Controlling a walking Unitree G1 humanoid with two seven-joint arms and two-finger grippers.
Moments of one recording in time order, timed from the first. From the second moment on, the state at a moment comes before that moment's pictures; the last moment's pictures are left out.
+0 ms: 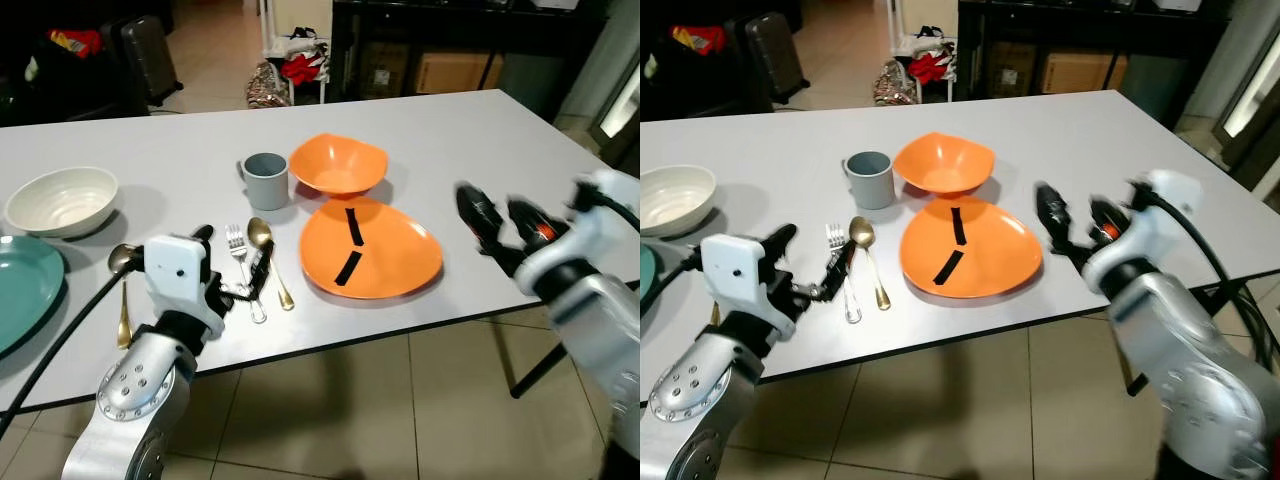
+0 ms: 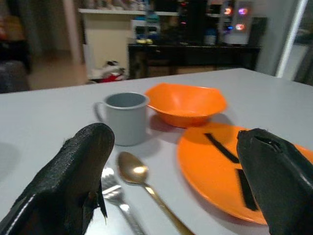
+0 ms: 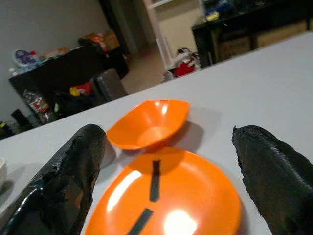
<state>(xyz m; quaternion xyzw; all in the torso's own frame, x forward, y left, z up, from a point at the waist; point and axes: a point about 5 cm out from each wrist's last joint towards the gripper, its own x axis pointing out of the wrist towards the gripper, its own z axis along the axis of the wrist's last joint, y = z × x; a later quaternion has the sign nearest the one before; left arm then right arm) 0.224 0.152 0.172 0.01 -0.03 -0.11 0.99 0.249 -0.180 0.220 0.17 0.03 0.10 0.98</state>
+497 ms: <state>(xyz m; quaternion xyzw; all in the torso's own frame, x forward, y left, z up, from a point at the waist) 0.228 0.151 0.170 0.04 -0.03 -0.08 1.00 0.266 -0.152 0.205 0.01 -0.01 0.13 0.99</state>
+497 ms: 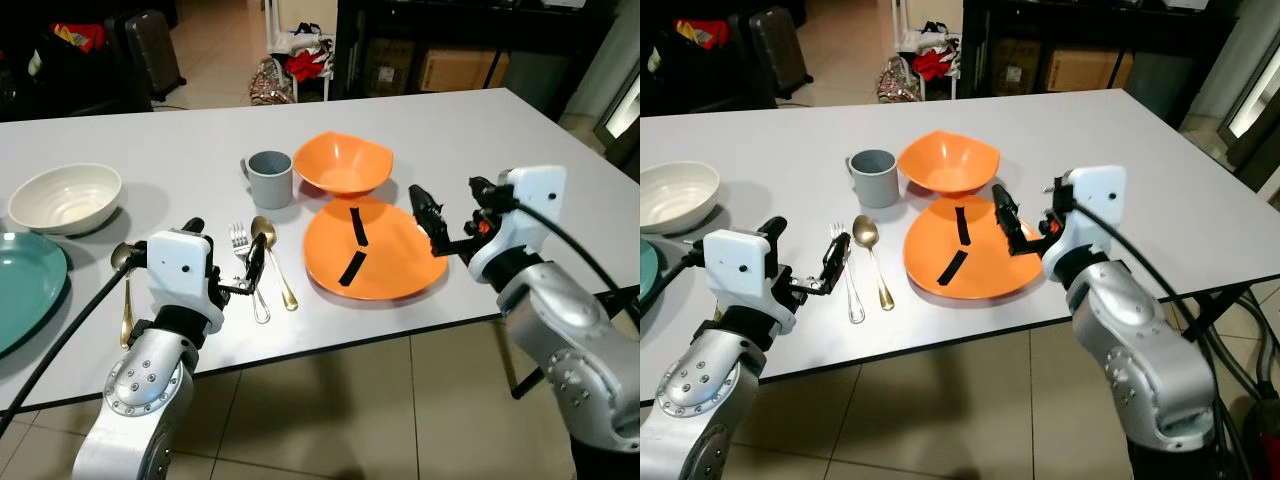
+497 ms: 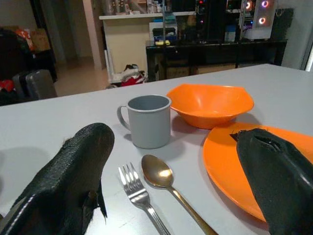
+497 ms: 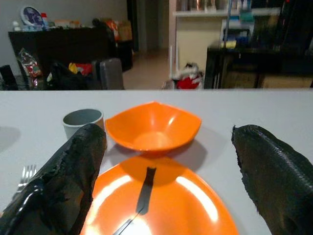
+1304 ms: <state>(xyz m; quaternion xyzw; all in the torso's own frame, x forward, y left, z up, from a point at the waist) 0.237 0.163 0.170 0.04 -0.03 -0.07 1.00 0.264 -0.157 0.179 0.00 -0.01 0.13 0.99</state>
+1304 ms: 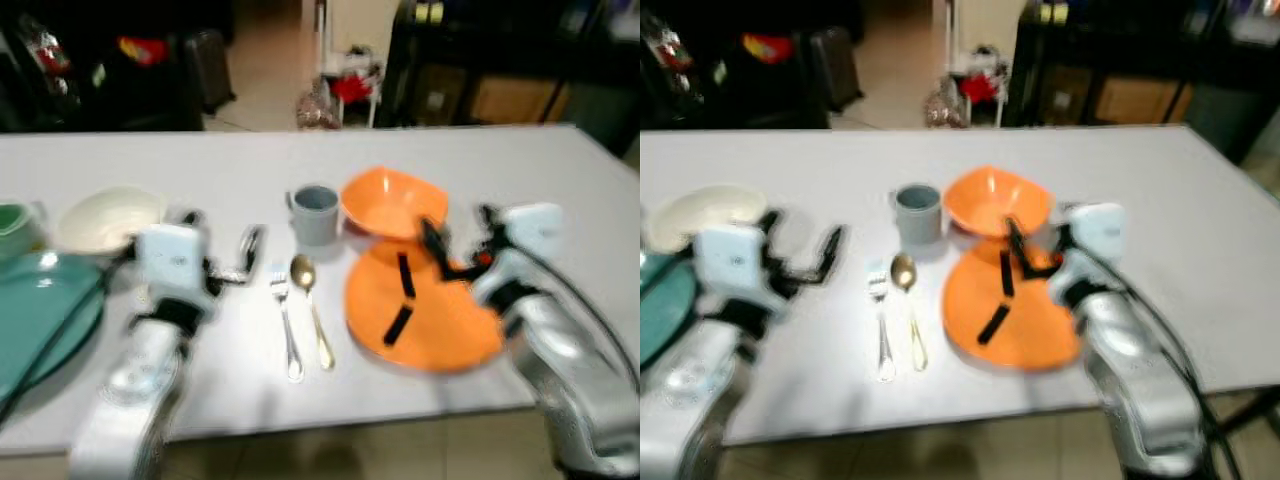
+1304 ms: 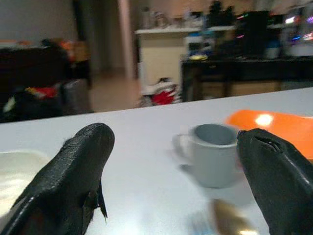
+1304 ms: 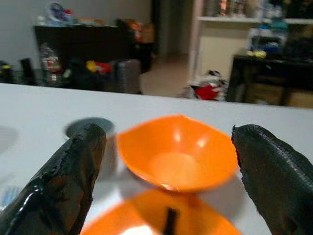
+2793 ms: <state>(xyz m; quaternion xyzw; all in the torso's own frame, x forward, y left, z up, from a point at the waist) 0.228 0.141 0.170 0.12 0.03 -0.37 0.92 0.353 -0.214 0.145 -0.36 0.17 0.34 0.85</state>
